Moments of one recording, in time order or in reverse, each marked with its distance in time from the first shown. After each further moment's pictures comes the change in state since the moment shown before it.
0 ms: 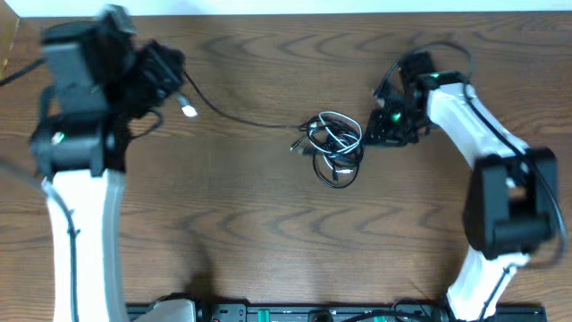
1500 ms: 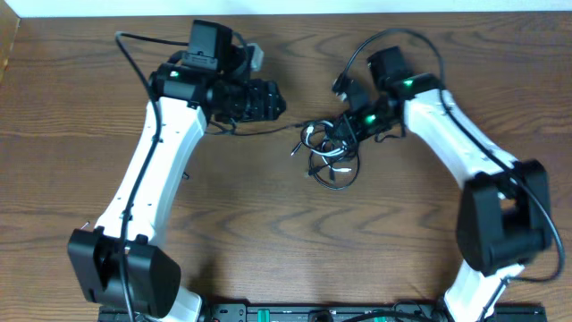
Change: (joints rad) left arm -0.277 0.309 0.000 -0.116 0.054 0.304; right arm 0.135 -0.019 0.000 0.137 -0.190 -0.229
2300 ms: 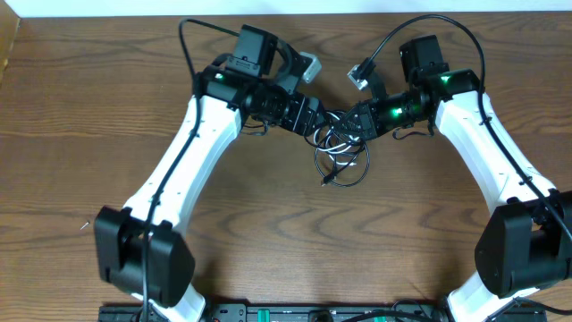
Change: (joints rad) left arm -0.138 0.082 0.000 0.104 0.142 0.289; right arm -0.072 -0.121 0.000 -0.096 -0.245 -0.004
